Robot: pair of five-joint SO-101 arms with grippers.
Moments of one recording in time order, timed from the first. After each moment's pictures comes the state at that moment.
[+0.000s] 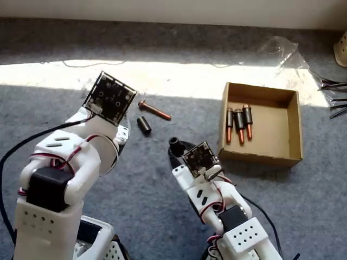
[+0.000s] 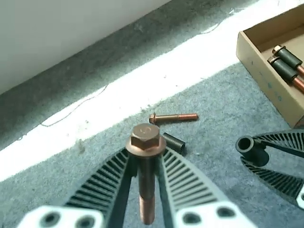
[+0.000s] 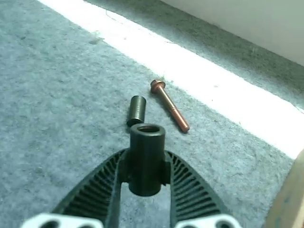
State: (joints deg) left arm 10.6 -57.5 26.9 74.9 -12.3; right arm -34.0 -79.1 95.8 11.6 12.3
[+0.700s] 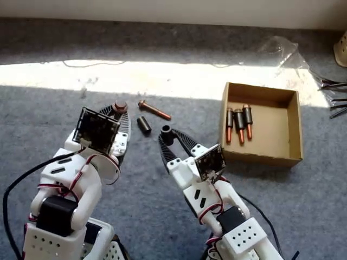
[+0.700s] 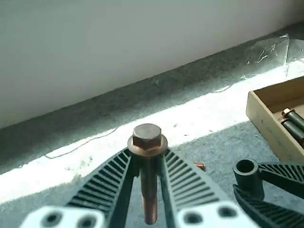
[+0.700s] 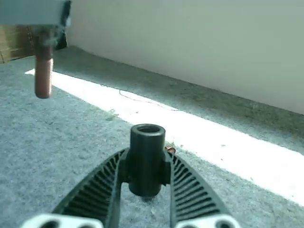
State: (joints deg) left arm 10.6 -77.3 51.5 52.5 -6.2; right arm -36.0 -79.1 95.8 -3.9 3.1
